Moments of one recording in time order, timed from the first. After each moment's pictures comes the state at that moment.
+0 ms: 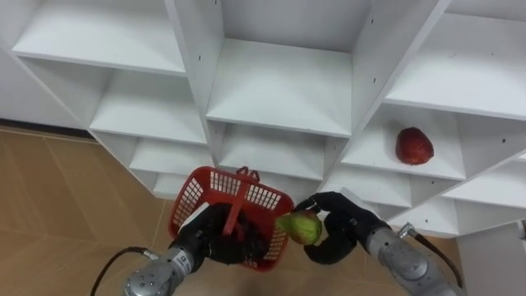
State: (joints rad) left arm -0.03 0.23 -0.27 0.69 -0.13 -0.20 -0.29; right arm -0.12 -0.30 0.29 0.62 -0.25 -0.15 0.20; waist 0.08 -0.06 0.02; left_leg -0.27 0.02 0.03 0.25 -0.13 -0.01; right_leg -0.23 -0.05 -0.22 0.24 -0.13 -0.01
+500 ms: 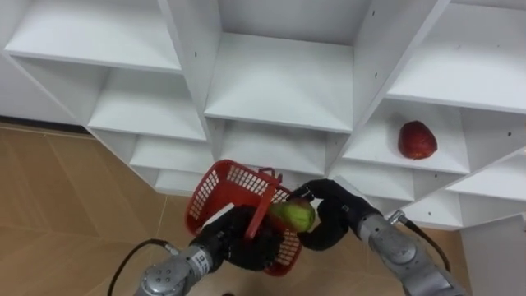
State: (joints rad) left arm -0.07 0.22 -0.39 0.67 -0.16 -0.20 -0.35; right arm -0.20 -0.26 0.31 0.71 -0.24 -0.15 0.15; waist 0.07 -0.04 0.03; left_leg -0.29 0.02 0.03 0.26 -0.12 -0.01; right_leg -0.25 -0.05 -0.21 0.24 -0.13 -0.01
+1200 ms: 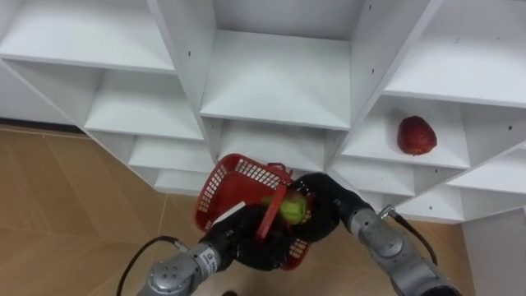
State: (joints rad) left arm -0.08 0.19 -0.40 0.67 -0.17 -0.20 -0.38; right arm -0.24 -0.22 0.31 0.78 -0.24 -0.15 0.11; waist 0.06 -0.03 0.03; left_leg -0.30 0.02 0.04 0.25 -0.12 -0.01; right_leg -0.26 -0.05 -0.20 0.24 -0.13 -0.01
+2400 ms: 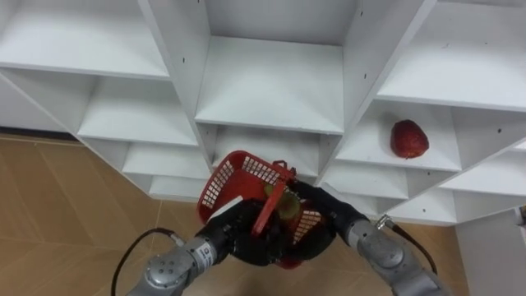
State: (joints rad) left arm -0.08 0.24 -0.40 0.63 -0.09 -0.20 -0.35; right arm -0.17 -0.23 0.34 0.75 -0.23 -0.19 0.19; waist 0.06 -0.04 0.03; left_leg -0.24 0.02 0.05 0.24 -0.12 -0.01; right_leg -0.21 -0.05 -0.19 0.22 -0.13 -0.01
